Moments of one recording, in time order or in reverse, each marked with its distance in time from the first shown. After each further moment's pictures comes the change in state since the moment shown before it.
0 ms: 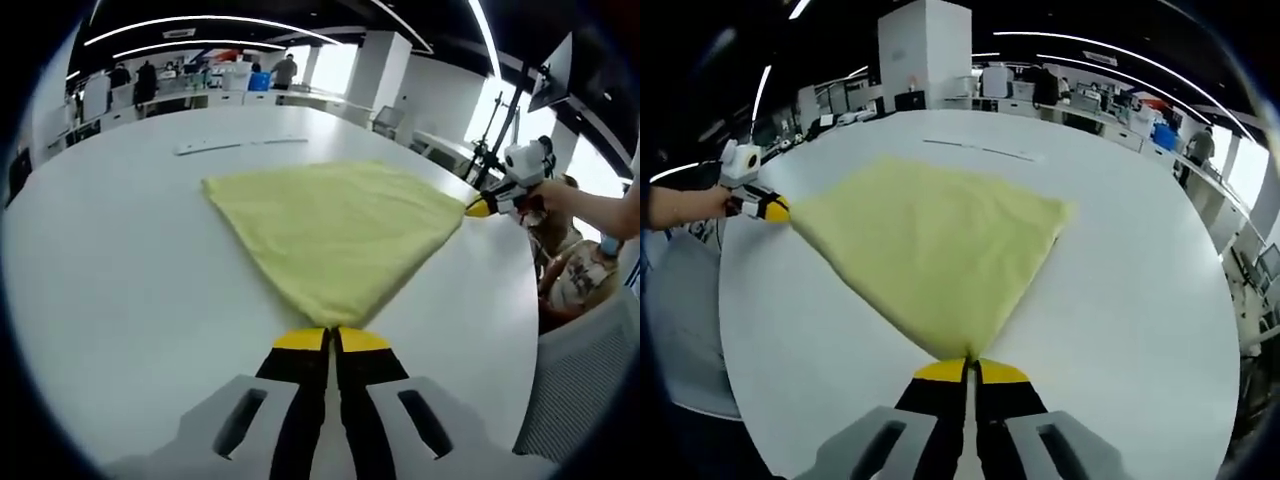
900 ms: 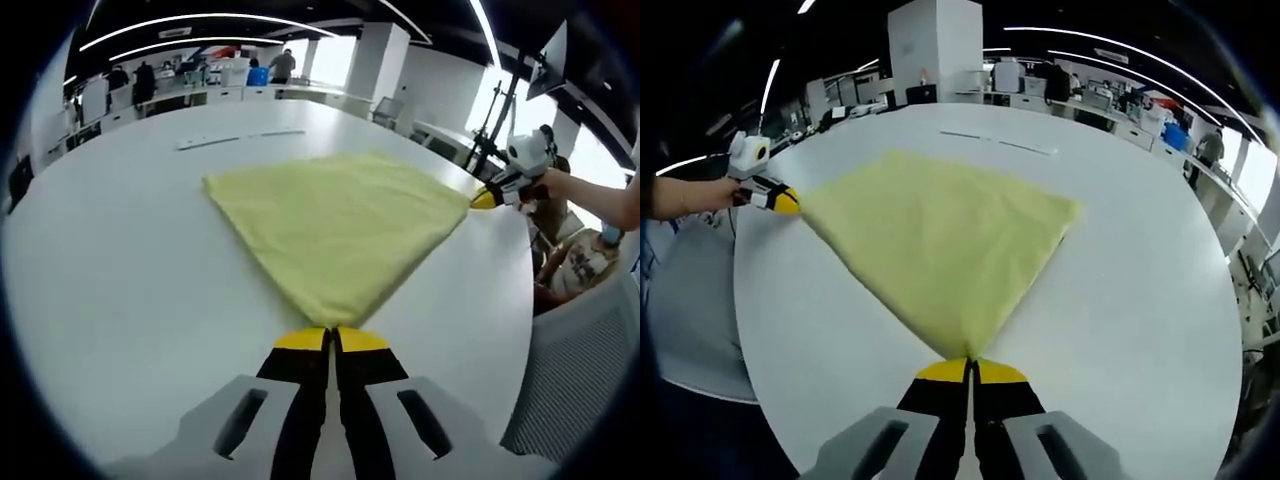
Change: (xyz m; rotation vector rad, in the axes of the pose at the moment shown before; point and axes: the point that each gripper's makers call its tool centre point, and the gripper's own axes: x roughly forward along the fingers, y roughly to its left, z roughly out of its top) left arm -0.020 -0.012 -0.019 0.040 0.038 0.018; right arm -0.018 0.024 -0.019 -0.009 0.027 0.037
